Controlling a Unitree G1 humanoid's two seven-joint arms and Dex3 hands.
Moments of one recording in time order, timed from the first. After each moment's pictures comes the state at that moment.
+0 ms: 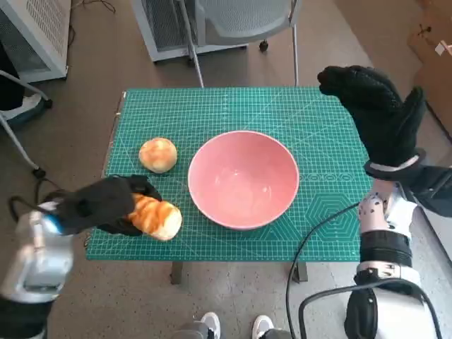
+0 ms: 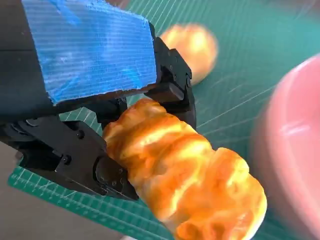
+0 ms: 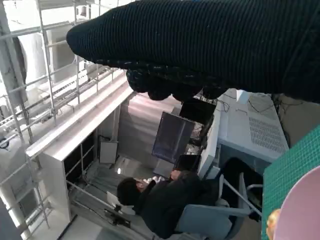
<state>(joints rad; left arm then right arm) -0.31 0.75 -0.02 -0.23 0.26 0.54 -0.74 -0.88 -0.21 -0.34 0.89 0.48 -0.67 0.96</state>
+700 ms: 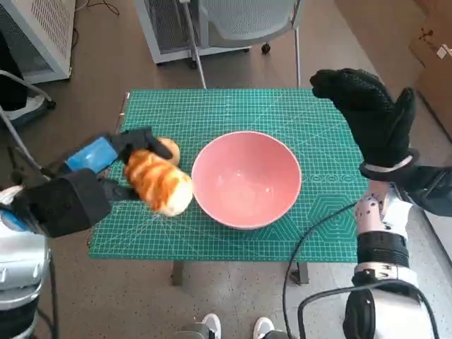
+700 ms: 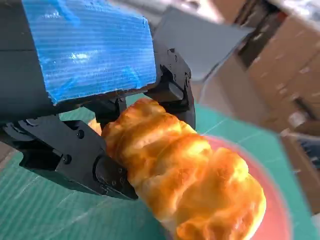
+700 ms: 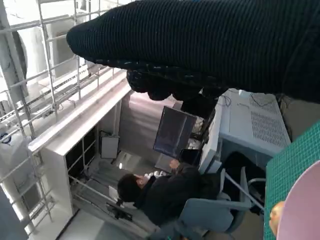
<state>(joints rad) -0.48 0.73 0.01 -0.37 0.19 0.49 -0.66 -0.88 -0.20 -0.32 0.89 0.48 -0.65 0.95</state>
